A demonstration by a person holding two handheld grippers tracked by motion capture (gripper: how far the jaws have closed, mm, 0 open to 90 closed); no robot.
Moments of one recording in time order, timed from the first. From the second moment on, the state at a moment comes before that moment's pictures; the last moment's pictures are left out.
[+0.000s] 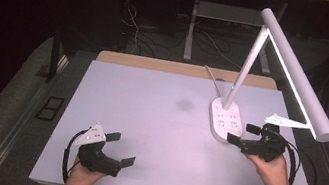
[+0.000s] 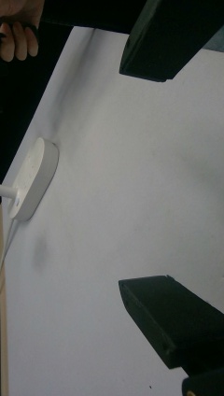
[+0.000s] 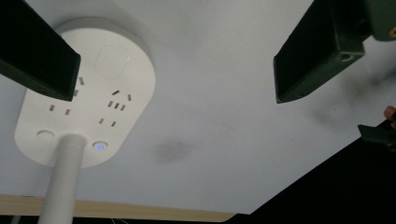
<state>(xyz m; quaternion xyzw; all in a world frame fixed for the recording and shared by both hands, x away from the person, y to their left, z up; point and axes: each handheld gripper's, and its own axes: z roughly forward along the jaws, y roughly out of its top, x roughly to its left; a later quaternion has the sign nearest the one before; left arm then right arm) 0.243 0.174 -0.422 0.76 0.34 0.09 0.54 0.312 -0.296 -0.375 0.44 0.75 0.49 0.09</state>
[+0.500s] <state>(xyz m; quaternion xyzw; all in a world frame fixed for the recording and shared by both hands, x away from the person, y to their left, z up) 0.242 0.175 -0.422 0.76 0.34 0.09 0.54 0.261 -0.293 -0.409 0.43 0.74 0.51 0.08</state>
